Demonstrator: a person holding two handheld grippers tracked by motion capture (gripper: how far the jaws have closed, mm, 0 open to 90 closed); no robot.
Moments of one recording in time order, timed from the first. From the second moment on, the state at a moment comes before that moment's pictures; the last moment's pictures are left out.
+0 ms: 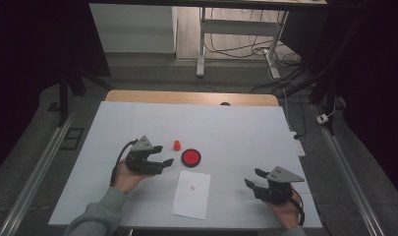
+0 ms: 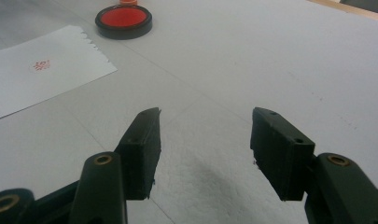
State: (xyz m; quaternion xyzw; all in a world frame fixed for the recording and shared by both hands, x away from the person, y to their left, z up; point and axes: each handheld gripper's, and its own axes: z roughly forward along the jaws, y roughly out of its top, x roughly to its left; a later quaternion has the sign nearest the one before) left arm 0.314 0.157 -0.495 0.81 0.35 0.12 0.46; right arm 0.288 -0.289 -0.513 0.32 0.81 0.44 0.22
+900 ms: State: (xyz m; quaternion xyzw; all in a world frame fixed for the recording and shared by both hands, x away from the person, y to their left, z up) left arm 0.252 0.204 -0.514 0.81 0.37 0.12 0.44; right arm 0.292 -0.290 -0.519 0.30 0.83 0.43 0.21
